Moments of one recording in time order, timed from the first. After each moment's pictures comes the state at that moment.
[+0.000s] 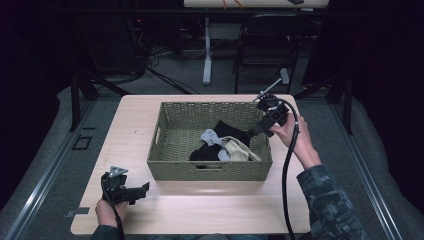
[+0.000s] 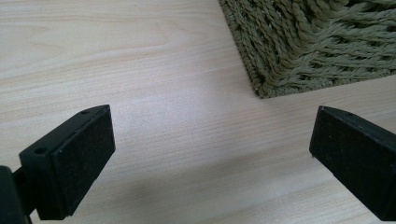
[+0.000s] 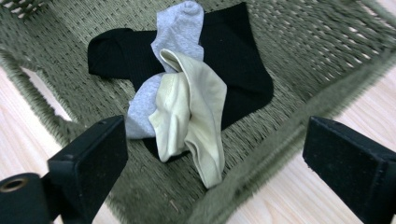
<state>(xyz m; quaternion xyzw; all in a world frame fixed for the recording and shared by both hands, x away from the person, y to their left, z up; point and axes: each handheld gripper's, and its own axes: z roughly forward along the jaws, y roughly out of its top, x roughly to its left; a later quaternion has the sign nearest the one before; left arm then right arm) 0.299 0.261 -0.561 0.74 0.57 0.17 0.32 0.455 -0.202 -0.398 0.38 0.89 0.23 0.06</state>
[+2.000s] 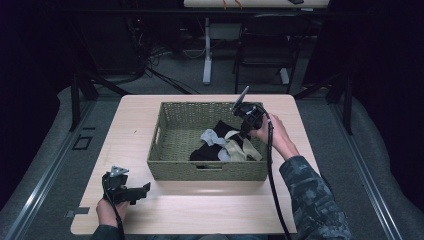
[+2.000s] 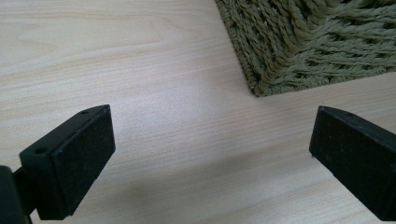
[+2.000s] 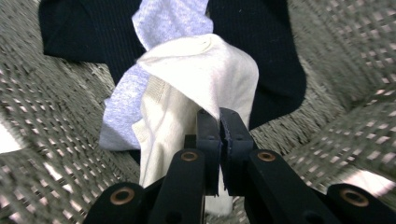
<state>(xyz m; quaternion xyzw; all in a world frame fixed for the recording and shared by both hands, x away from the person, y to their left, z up) 0.300 0.259 -0.562 0.74 0.57 0.16 0.32 0.492 -0.148 -0.448 0.37 0.92 0.11 0.03</state>
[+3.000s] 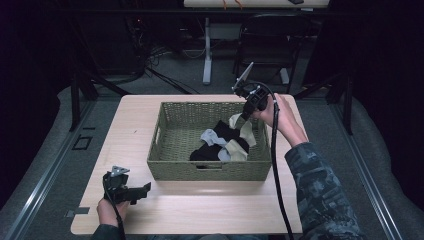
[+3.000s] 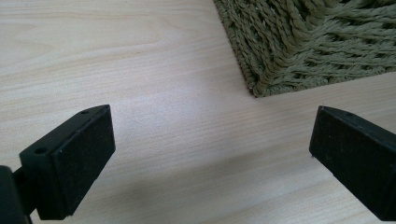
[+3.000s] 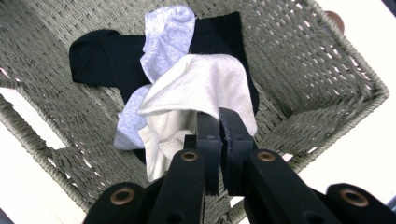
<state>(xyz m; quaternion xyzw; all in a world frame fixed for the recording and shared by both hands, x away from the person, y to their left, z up) 0.301 0.259 -0.562 0.74 0.57 0.16 0.32 0.492 -0.148 -0.372 0.37 0.92 0.13 0.07</state>
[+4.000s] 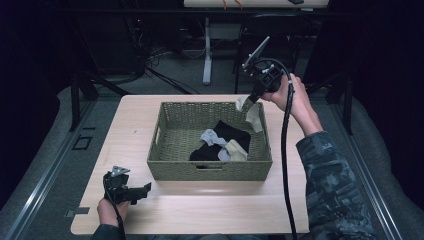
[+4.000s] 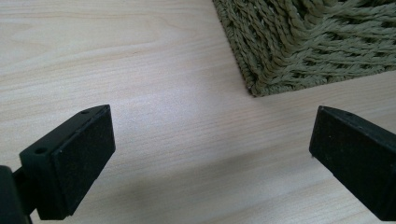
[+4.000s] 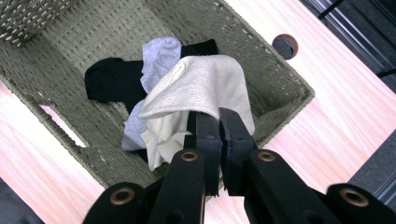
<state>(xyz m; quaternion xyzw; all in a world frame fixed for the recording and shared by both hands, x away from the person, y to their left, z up) 0.302 0.258 -0.563 0.74 0.57 0.16 0.32 0.487 -0.168 -0.303 0.39 0.90 0.16 0.09</state>
